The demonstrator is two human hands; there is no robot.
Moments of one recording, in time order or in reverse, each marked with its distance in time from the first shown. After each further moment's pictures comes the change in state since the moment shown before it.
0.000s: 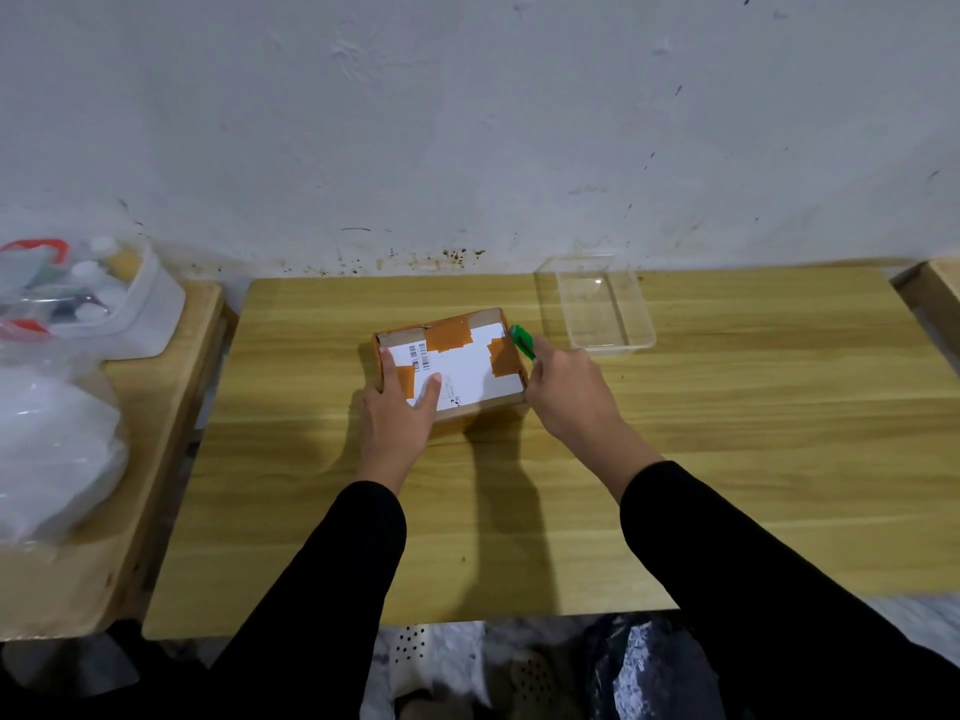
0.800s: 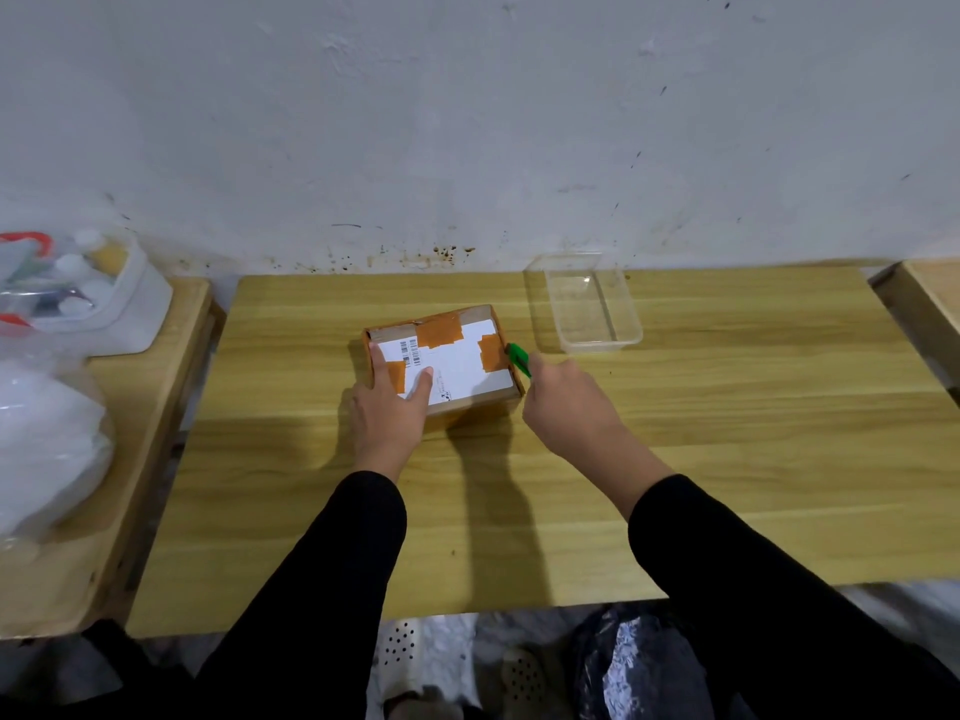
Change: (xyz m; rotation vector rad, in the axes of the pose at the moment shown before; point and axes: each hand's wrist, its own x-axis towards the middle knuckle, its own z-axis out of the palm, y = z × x) left_hand -0.003 0.002 0.003 0.016 0.032 -0.054; right_hand -0.021 0.002 -0.008 -0.159 -0.119 0.001
